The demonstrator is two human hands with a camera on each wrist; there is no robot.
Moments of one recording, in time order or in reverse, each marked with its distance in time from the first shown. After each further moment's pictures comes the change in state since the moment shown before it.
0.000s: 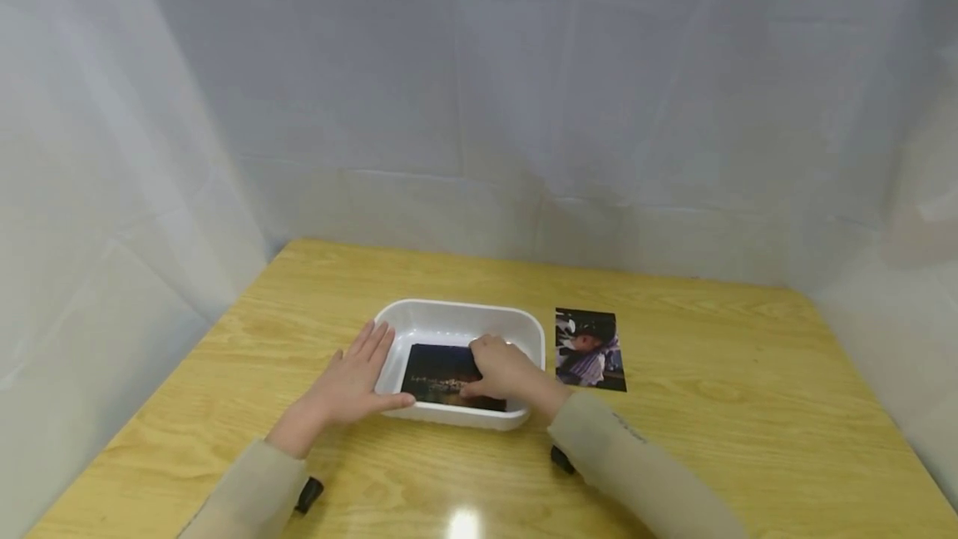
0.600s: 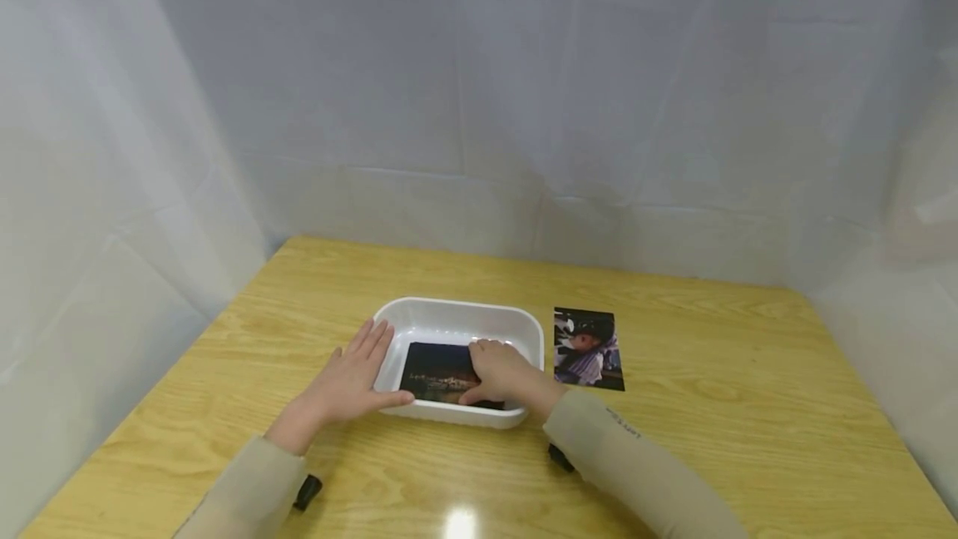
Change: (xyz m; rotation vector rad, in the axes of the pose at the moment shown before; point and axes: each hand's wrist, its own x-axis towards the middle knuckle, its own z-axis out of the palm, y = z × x) left_hand 0.001 -0.001 0.001 -0.003 -0.004 -0.003; right_hand 0.000 -0.001 0.003 -0.088 -0.052 -0.019
